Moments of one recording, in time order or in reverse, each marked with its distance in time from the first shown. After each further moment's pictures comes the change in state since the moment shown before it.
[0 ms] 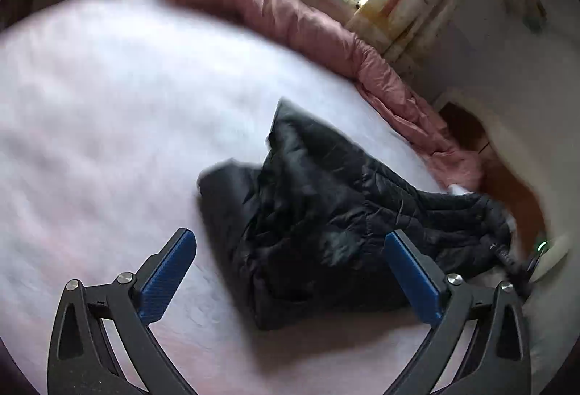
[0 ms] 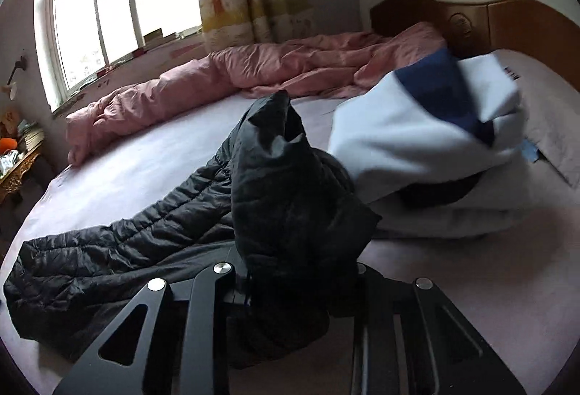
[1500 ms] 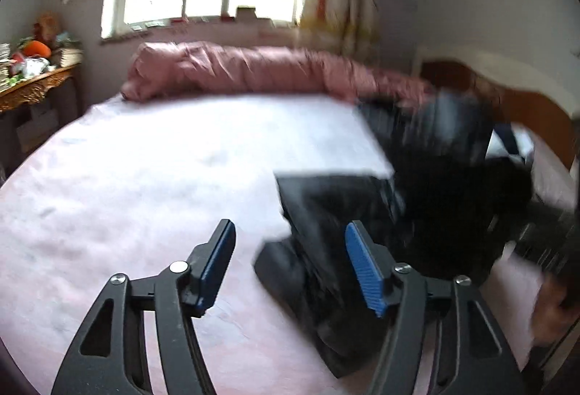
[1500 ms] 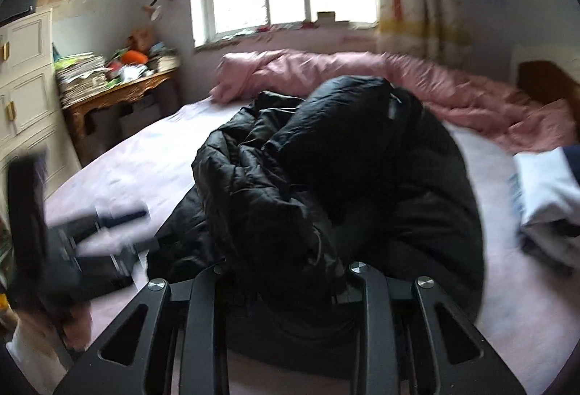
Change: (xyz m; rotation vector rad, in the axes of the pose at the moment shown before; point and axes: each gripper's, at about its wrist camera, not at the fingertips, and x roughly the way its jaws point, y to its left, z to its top) left arm -0.029 -0.094 -0.052 0.474 -0.202 0.129; right arm -0.089 0.204 -0.068 -0.386 0.037 0.436
